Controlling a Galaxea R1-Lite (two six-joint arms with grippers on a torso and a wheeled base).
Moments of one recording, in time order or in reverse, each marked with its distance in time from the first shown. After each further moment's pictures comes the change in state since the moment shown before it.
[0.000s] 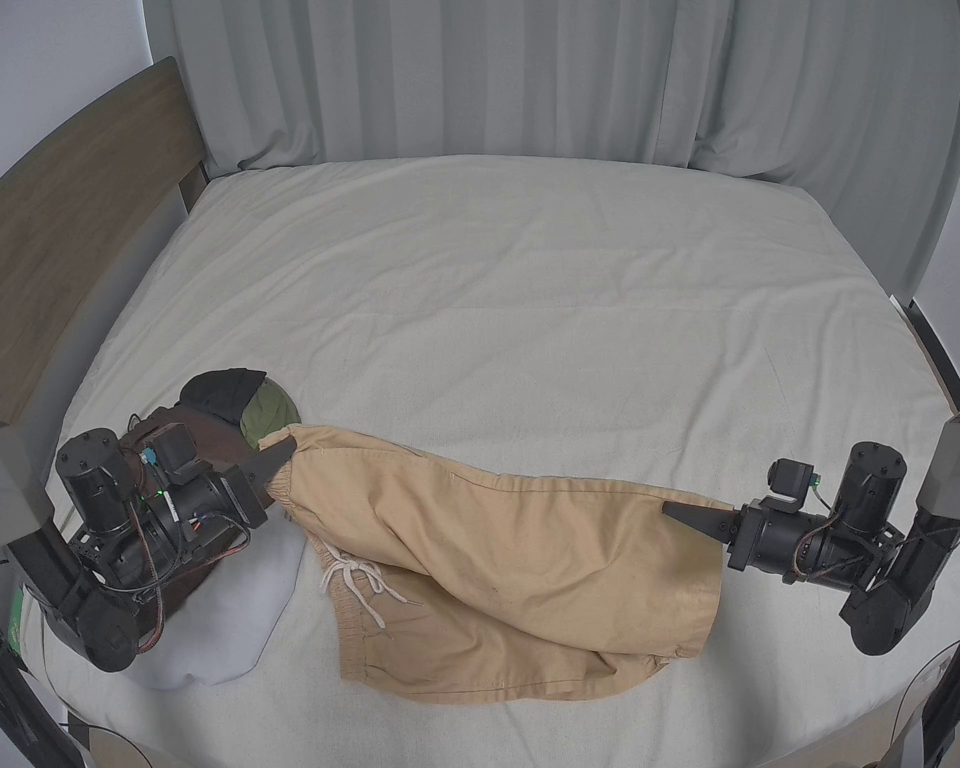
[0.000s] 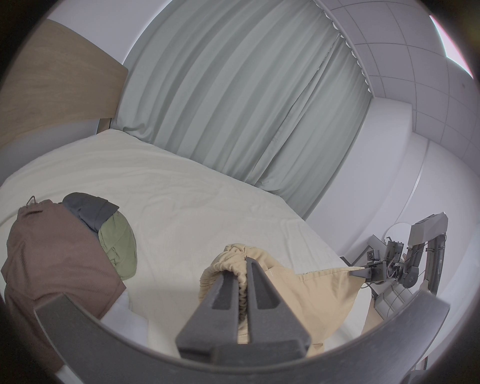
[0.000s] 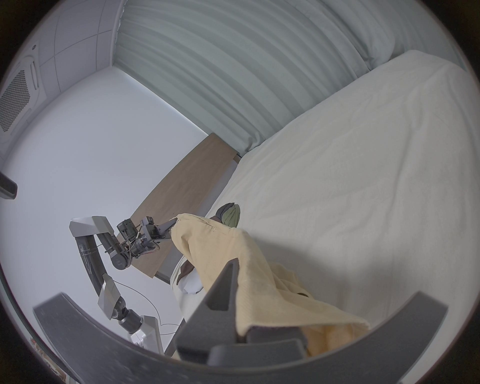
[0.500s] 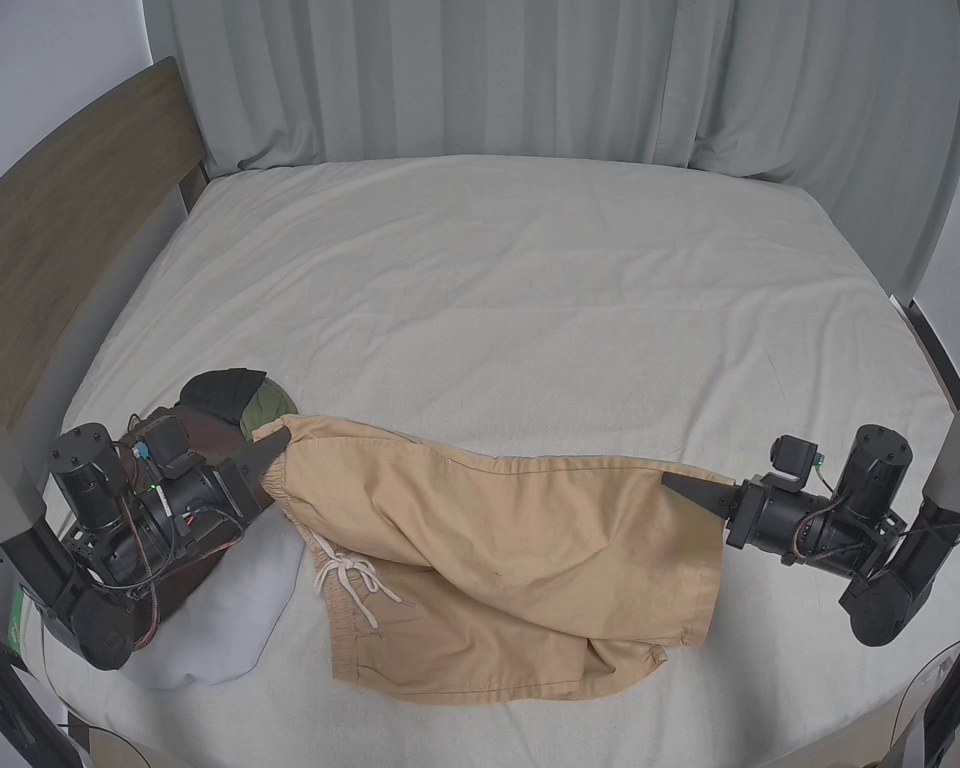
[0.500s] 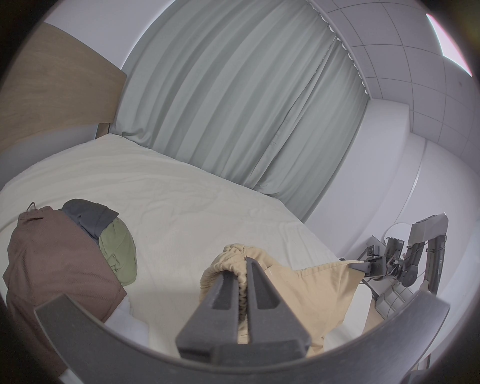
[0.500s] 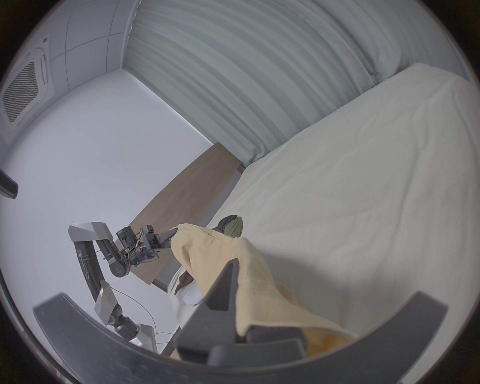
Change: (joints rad) left arm 0.008 -0.025 -0.004 0.000 -0.008 0.000; right arm 0.019 -0.029 -0.053 -0.001 -0.040 0.006
